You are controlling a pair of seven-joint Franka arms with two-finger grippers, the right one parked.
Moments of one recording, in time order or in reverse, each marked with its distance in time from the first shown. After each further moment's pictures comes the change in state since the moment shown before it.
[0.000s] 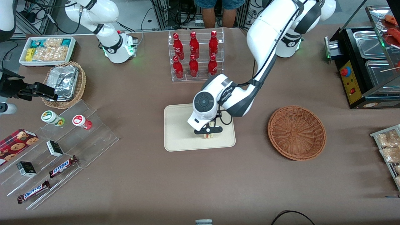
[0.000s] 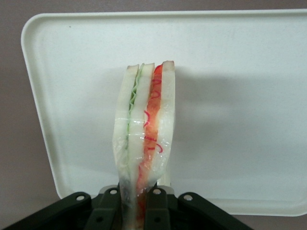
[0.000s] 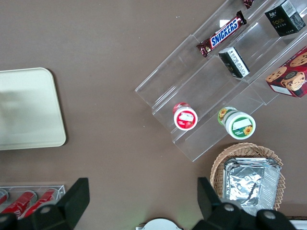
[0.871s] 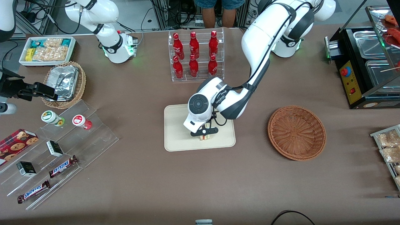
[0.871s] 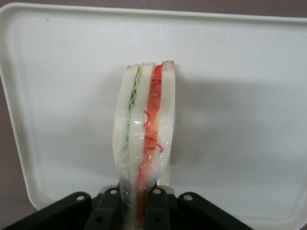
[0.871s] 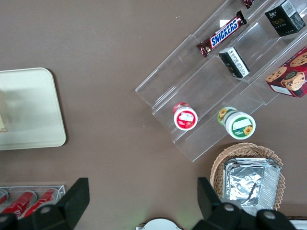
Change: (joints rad) arm -0.022 0.060 0.003 0.053 0.000 0.023 -0.069
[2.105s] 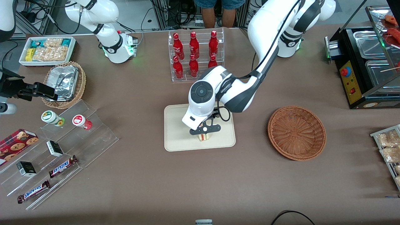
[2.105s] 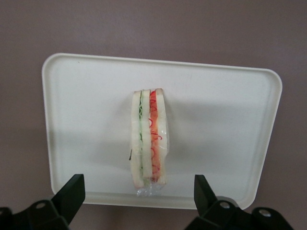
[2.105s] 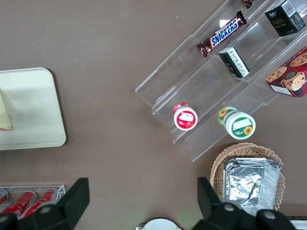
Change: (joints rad) arm 0.011 -0.120 0.024 0.048 0.004 -0.065 0.021
